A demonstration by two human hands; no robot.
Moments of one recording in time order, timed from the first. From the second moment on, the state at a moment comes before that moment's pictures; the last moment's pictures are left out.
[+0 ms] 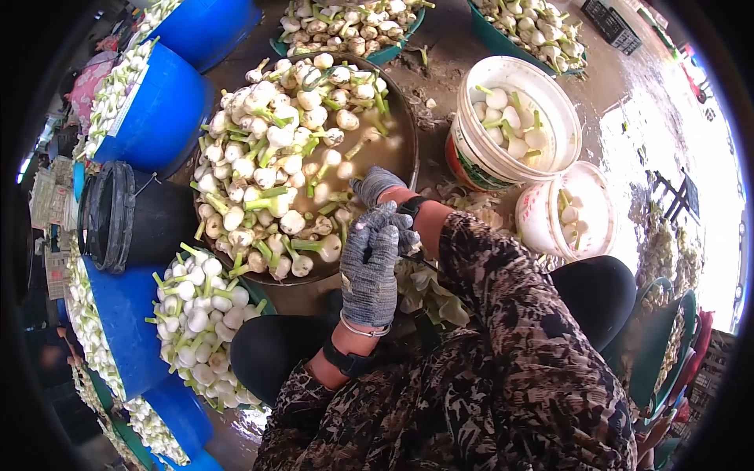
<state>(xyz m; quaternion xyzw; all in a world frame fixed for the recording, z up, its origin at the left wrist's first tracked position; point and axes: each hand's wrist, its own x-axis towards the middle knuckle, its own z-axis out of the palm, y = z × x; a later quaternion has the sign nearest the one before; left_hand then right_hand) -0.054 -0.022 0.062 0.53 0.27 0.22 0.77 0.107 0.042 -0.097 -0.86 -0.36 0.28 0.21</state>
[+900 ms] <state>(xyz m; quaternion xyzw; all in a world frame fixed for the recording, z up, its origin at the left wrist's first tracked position) 0.000 -0.066 0.021 0.39 0.24 0.18 0.87 0.113 -0.190 0.069 -0.79 -0.40 0.00 0.46</state>
